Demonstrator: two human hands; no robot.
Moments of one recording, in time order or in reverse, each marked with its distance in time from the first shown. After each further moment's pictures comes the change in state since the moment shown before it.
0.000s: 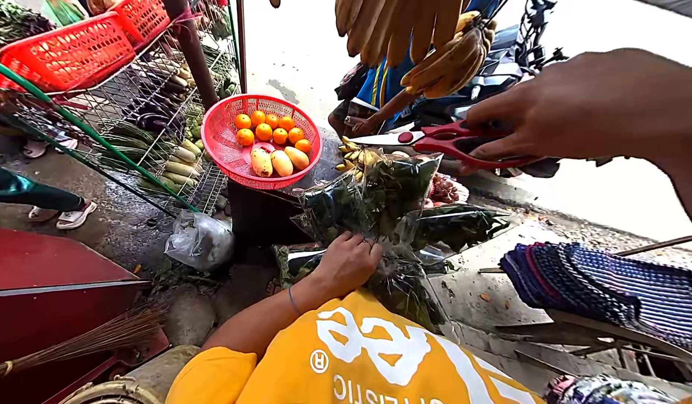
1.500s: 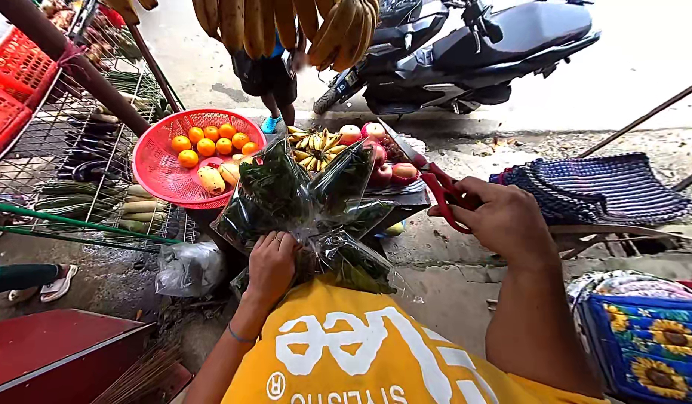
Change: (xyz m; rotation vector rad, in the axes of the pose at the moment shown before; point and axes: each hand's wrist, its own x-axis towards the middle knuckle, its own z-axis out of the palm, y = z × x) left_hand -0.018 -0.023 0.005 0.007 0.104 -0.192; right_hand -0.118 0.009 0.239 0.849 0.434 0.565
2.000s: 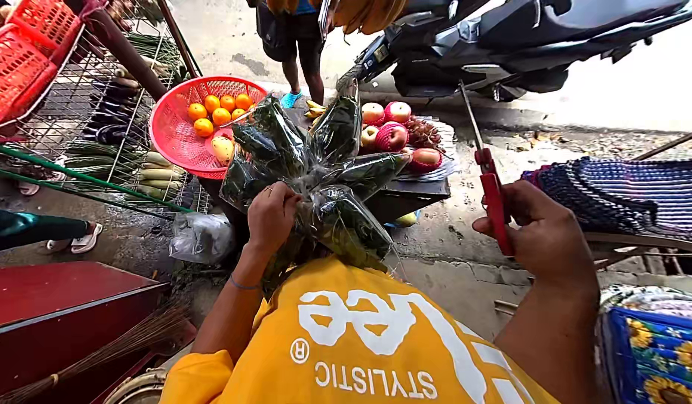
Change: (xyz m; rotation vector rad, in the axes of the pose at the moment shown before) left_hand 0.024 -0.004 -0.011 -0.168 -0.067 -0.344; right_hand -0.034 0.037 0.013 0.368 0.021 -0.087
